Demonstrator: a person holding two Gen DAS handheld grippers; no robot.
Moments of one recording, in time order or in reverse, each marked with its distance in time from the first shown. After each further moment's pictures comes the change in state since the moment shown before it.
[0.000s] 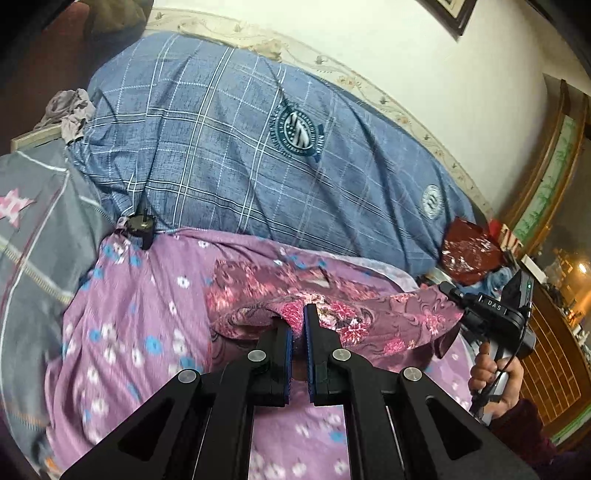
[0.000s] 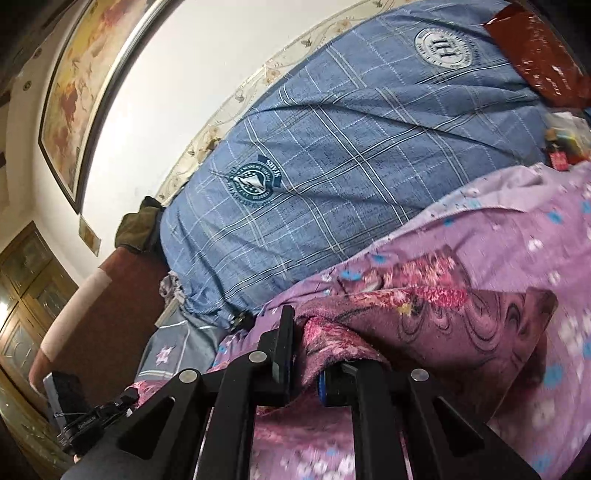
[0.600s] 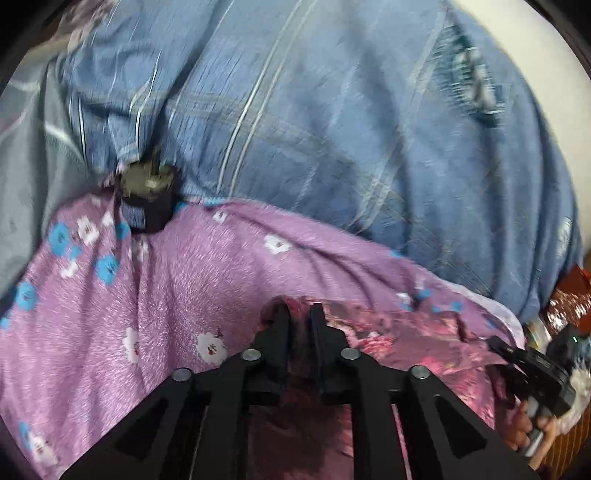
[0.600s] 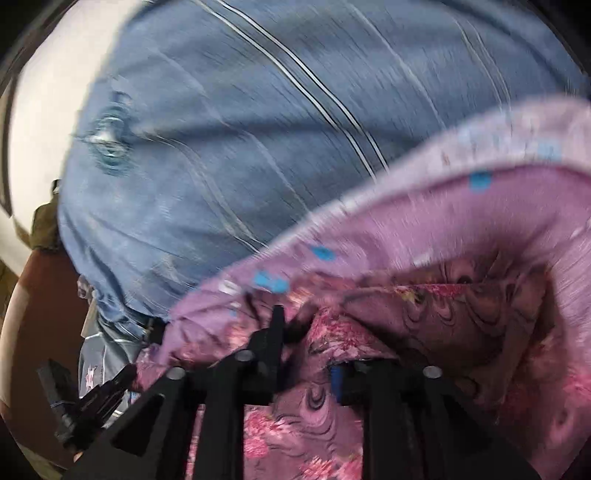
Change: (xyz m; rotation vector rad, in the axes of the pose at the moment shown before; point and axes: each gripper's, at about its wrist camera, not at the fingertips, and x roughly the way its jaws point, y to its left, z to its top) left arm 0.295 0.115 0.044 -0.236 0.110 0.258; right arm 0.218 -0.112 0.025 0.153 0.243 -0.142
